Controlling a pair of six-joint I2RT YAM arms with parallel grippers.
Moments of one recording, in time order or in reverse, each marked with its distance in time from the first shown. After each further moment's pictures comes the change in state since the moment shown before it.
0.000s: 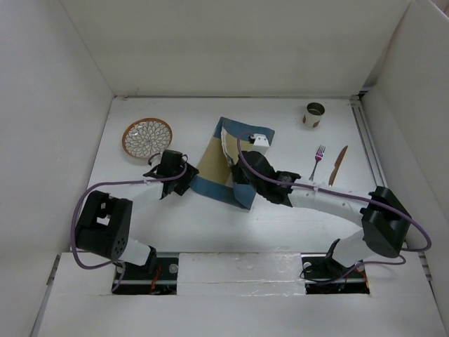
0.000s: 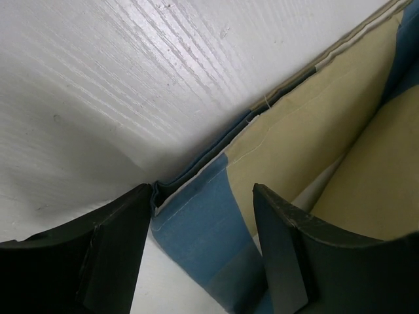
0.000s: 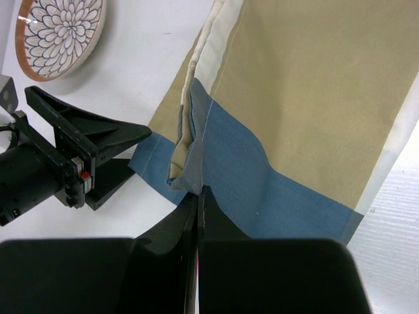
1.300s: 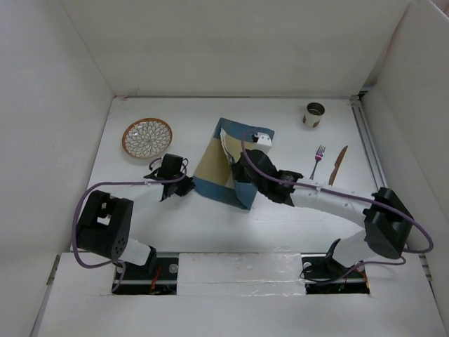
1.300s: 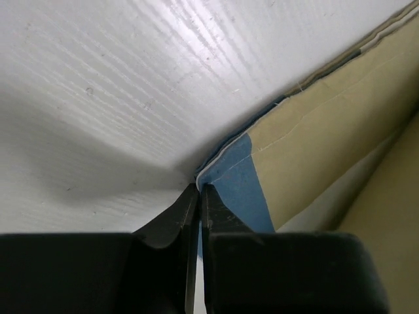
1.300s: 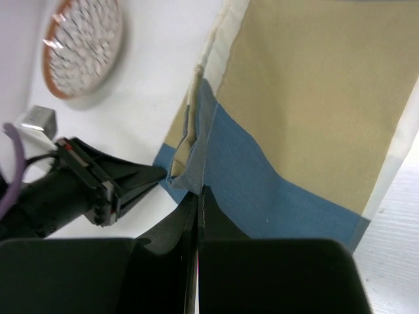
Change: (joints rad) left arm -0.001 0.000 -0.040 -0.011 0.032 -0.013; right arm -0.014 -0.001 -0.002 0.011 -0.004 0.049
